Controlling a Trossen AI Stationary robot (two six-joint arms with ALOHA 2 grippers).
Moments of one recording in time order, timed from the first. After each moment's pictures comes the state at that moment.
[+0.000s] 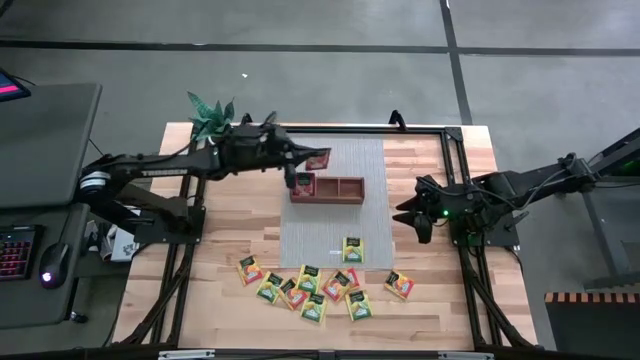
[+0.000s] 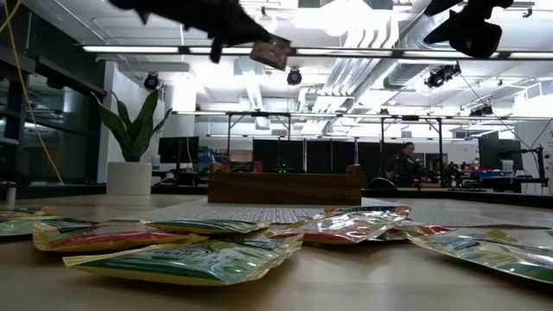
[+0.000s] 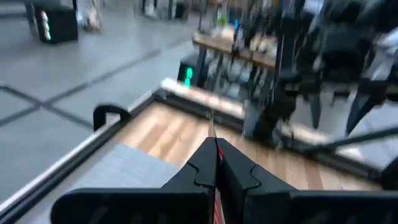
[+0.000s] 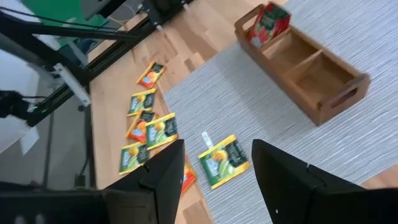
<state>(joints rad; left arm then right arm) 0.27 1.24 0.92 0.21 0.02 -0.23 0.28 0.81 0.82 -0.61 0.28 0.80</state>
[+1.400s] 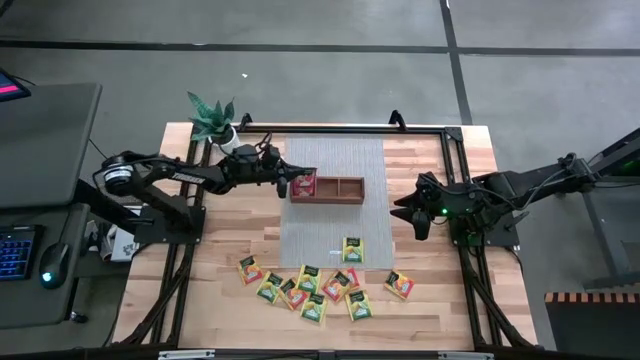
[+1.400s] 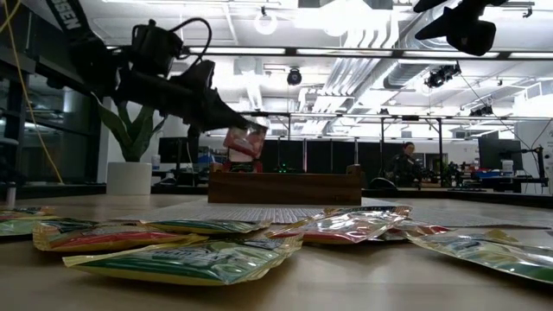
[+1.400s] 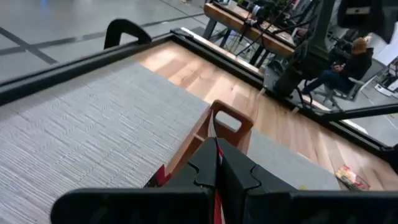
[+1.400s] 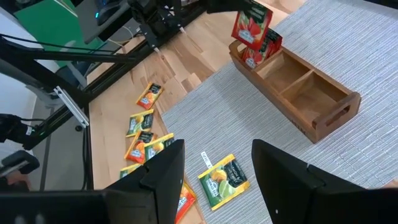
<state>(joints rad) 0.43 1.45 0.46 0.79 0.20 -0.36 0.28 0.81 0.82 -0.56 0.34 0.81</state>
